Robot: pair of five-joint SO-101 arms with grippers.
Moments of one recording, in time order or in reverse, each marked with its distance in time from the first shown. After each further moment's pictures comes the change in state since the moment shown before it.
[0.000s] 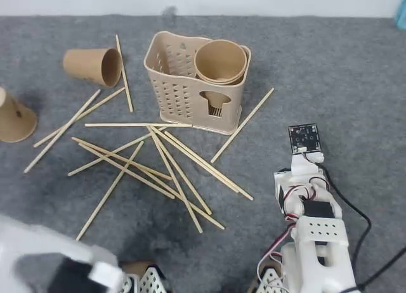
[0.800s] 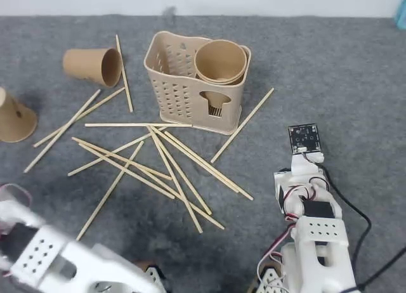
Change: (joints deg) left arm 4.1 -32.9 83.2 -62.8 0.1; right arm 0.0 0.0 0.0 0.0 0.0
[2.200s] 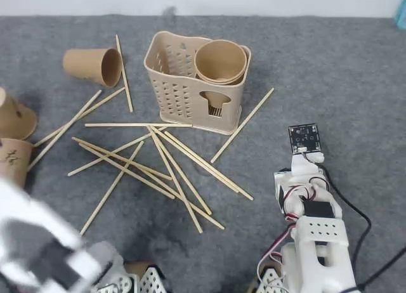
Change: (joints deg) left arm 9.8 50.8 -67.3 51.2 -3.5; right arm 0.0 0.0 0.0 0.0 0.0
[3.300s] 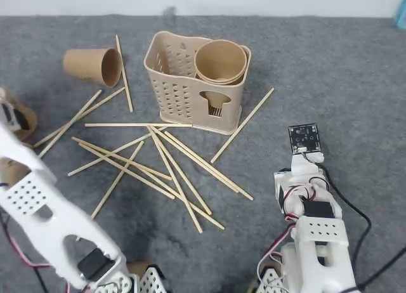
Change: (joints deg) left arm 6.6 66.7 -70.6 18.4 -0.1; right arm 0.0 0.0 0.0 0.0 0.0
